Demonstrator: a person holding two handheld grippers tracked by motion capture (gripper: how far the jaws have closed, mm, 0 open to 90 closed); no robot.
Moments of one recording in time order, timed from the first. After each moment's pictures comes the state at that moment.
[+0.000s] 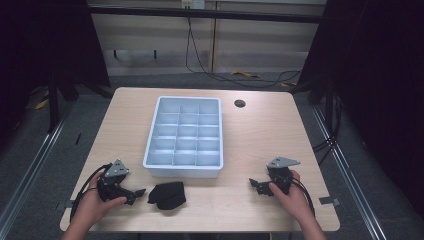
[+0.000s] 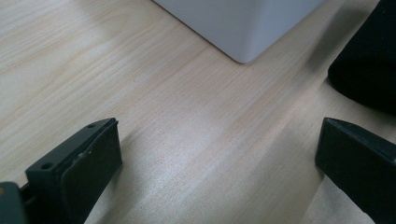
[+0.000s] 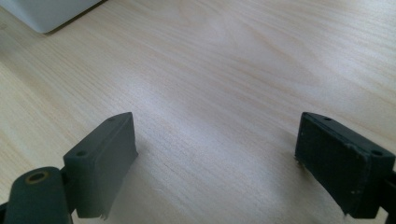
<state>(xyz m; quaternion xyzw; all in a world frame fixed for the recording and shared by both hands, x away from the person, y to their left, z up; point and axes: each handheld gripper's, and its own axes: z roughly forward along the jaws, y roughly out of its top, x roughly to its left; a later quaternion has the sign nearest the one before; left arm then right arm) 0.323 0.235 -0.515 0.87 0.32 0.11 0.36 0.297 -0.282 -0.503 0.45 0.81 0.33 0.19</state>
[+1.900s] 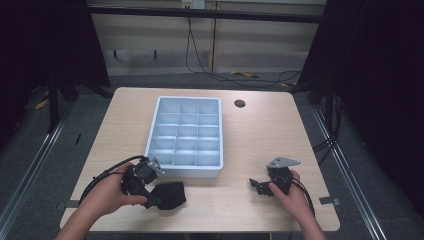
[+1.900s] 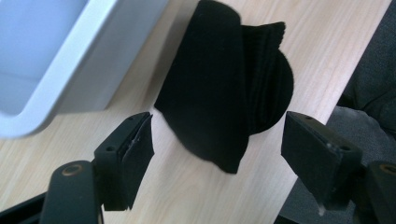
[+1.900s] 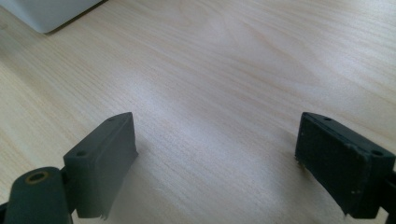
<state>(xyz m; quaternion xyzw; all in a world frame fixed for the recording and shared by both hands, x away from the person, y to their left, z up) 0.305 0.137 -0.420 0.97 0.19 -0.01 0.17 0.297 -0.282 -0.503 0.45 0.81 0.33 0.19</state>
